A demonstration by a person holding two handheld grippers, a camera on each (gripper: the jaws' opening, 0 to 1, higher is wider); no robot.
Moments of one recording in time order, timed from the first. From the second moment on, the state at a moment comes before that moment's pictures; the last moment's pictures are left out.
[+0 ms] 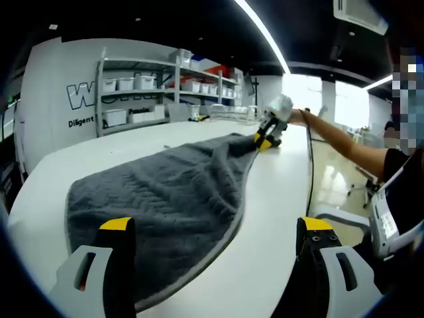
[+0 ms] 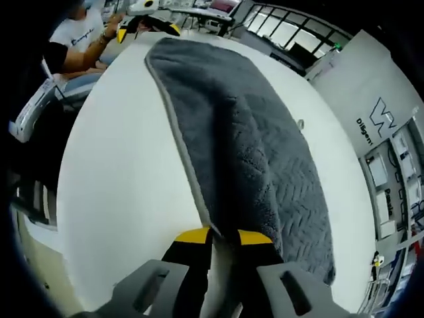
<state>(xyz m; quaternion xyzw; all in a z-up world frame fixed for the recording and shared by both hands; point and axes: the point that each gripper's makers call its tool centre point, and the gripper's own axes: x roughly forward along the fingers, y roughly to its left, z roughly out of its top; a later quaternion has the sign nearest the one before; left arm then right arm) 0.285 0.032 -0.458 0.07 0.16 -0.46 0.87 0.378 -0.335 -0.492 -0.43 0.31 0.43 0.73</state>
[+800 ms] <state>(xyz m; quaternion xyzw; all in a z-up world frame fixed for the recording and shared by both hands) 0.278 0.024 -0.459 0.08 0.16 -0.47 0.87 0.303 -0.341 -0.488 -0.41 0.34 0.51 0.68</state>
